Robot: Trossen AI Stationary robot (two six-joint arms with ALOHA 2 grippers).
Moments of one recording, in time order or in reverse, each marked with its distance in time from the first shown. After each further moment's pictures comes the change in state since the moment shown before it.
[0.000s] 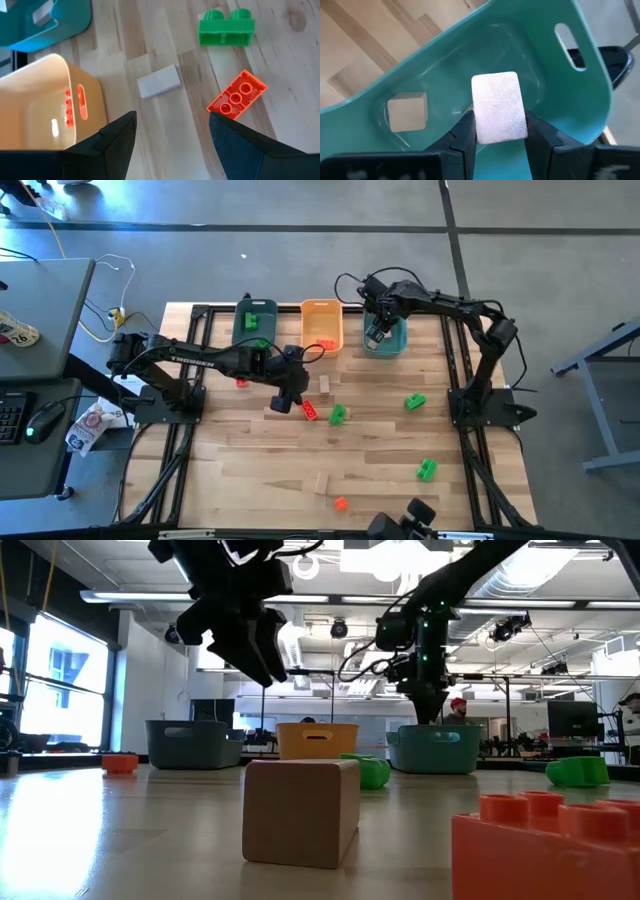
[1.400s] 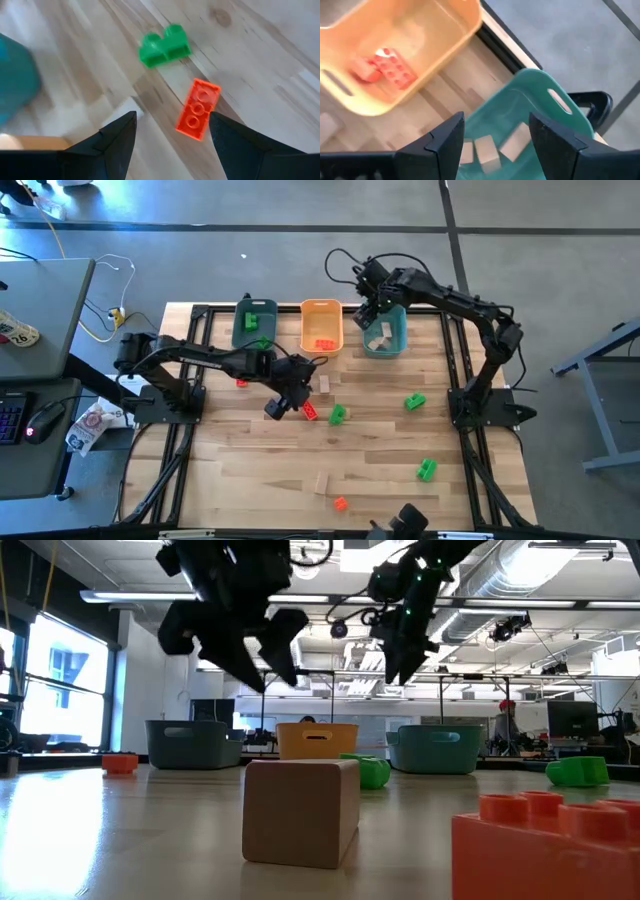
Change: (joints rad) left arm 0.000 0.055 0.000 0.031 0.234 0.323; right arm 0.064 -0.059 0.221 -0.051 -0.079 0.147
